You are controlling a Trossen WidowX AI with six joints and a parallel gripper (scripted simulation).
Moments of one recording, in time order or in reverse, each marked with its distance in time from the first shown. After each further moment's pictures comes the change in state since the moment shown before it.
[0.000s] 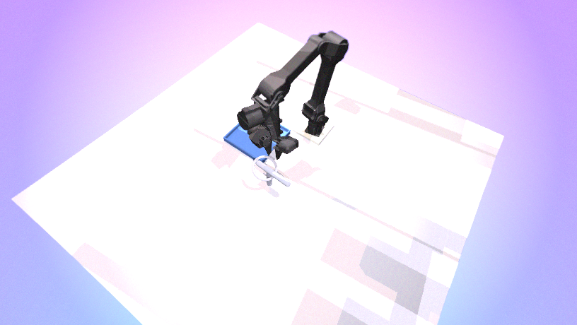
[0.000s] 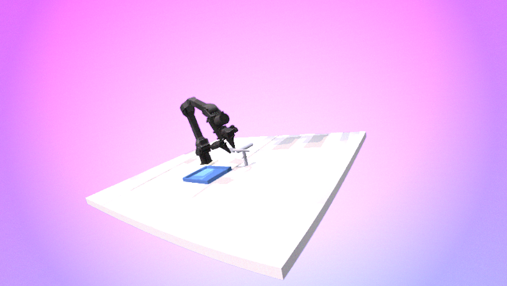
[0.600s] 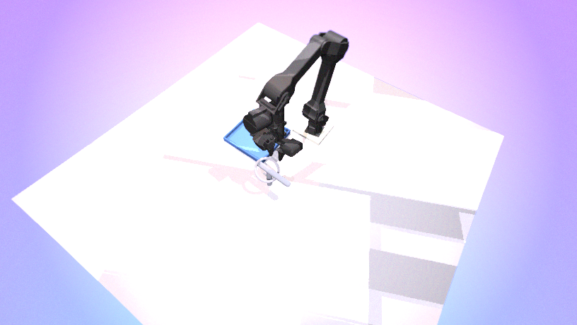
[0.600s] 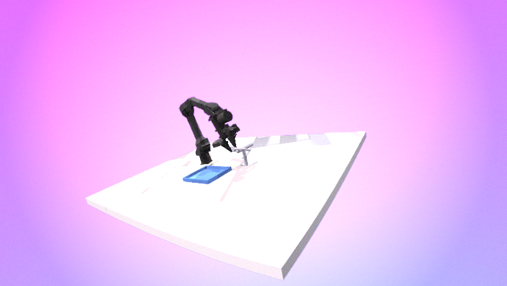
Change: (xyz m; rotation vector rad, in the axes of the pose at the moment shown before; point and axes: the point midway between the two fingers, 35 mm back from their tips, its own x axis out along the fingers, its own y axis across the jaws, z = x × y) arm 0.001 0.012 0.000 -0.024 -0.003 -0.048
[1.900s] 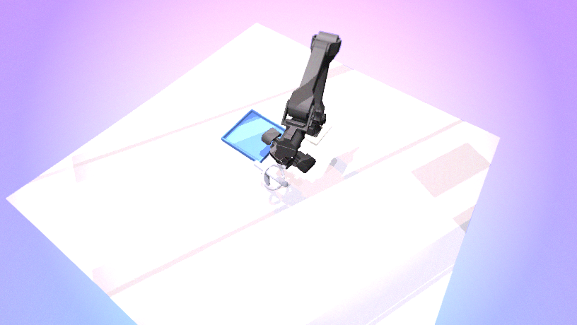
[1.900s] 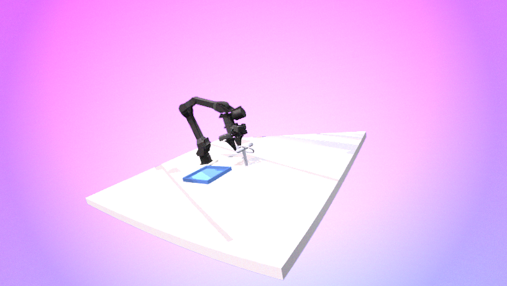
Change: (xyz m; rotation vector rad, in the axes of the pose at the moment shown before) arm 0.016 0.045 -0.006 -0.073 -0.014 -0.292
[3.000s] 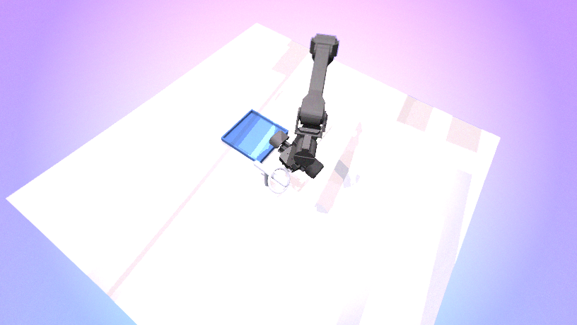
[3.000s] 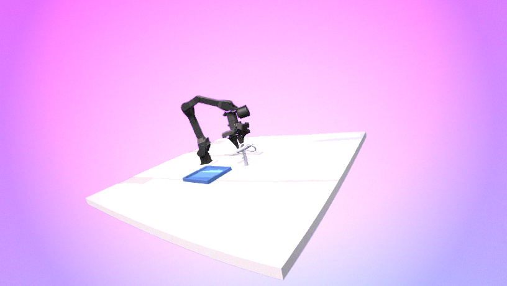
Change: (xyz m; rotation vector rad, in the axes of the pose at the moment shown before) arm -0.007 0.027 -0.001 -0.022 -0.010 -0.079
